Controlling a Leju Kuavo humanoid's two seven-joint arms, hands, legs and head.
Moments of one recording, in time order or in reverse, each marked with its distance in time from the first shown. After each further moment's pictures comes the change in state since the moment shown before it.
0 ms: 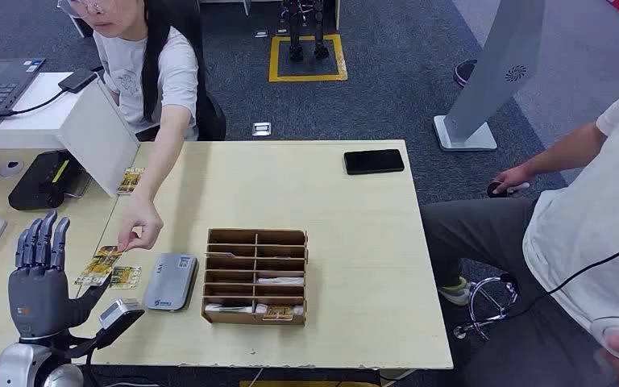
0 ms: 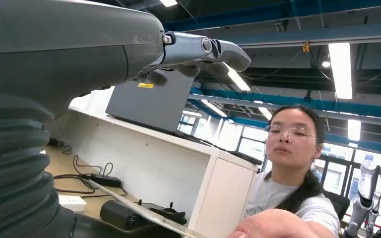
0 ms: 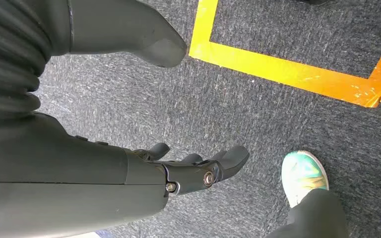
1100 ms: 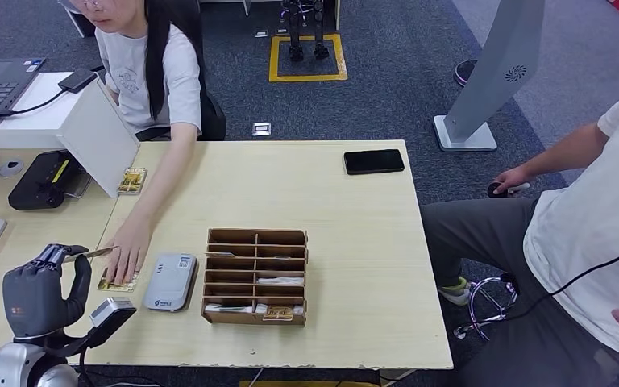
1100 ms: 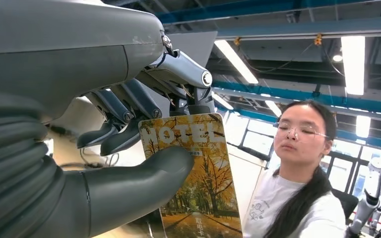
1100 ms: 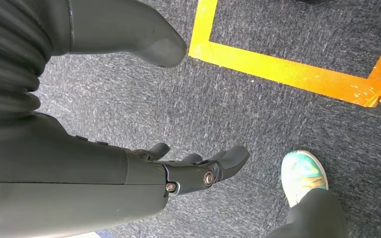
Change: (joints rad) left arm 0.000 0.043 -0.021 0.016 0.096 -0.004 0.012; right arm -0.002 0.000 -0.004 0.000 0.006 0.000 0.000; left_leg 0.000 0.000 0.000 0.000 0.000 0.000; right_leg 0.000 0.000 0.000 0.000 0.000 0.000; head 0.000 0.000
